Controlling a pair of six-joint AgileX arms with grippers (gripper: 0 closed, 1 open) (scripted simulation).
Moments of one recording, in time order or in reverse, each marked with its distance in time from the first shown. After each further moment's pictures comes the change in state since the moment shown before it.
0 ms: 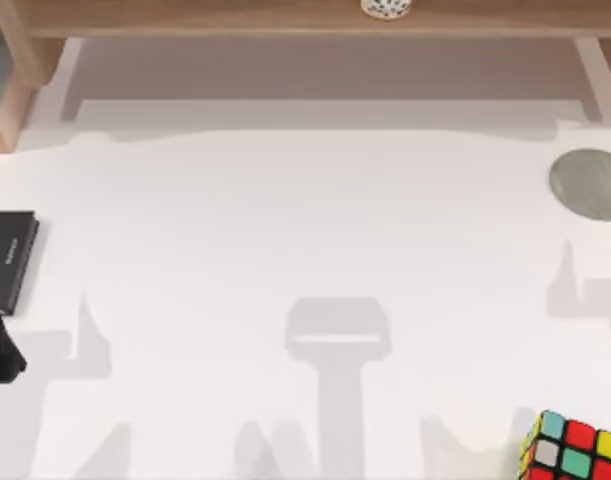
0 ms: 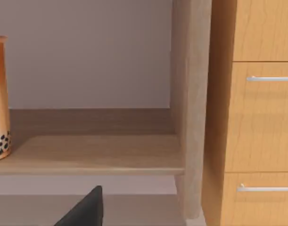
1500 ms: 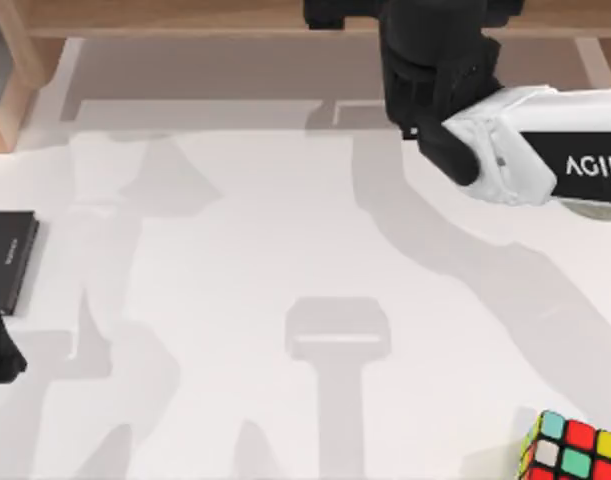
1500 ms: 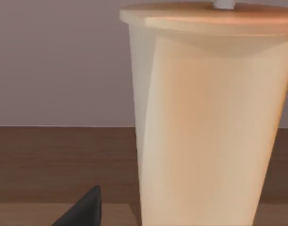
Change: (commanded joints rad) left arm 0.000 0.000 0.000 0.000 0.000 0.000; right arm 0.465 1.657 1.046 0.509 0.499 0.006
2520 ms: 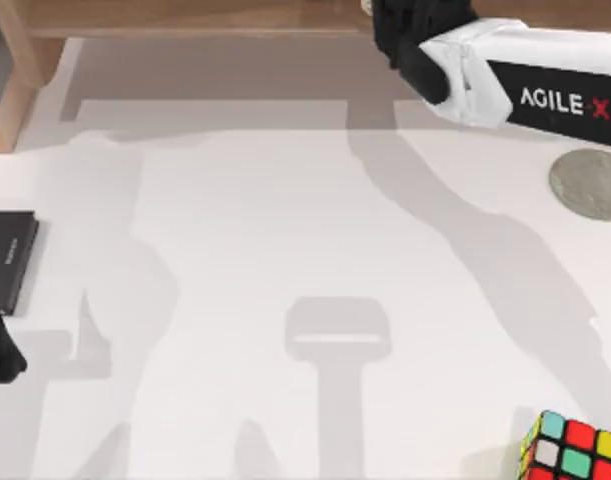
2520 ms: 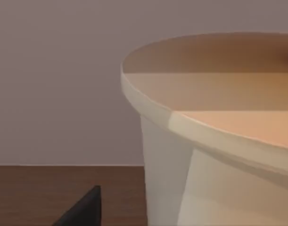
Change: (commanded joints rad) left arm 0.000 0.000 0.000 0.000 0.000 0.000; right arm -0.090 0.247 0.397 -0.143 -0.089 -0.004
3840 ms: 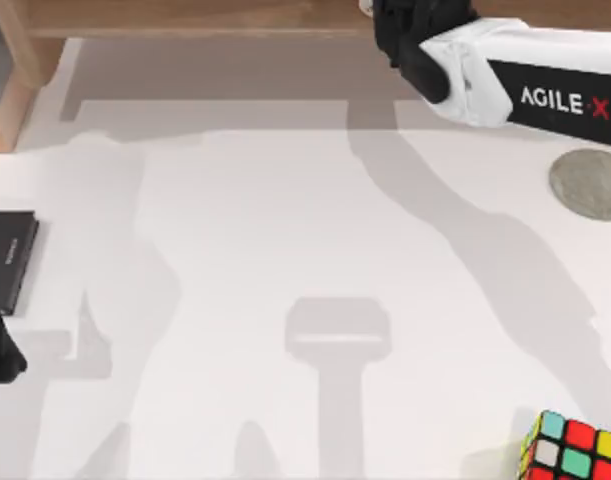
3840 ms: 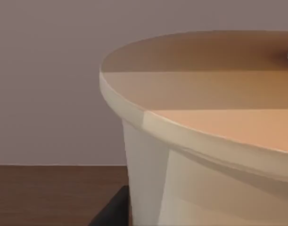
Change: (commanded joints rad) left arm 0.000 0.000 0.000 0.000 0.000 0.000; right arm 0.003 -0.002 0.000 0.000 0.000 0.002
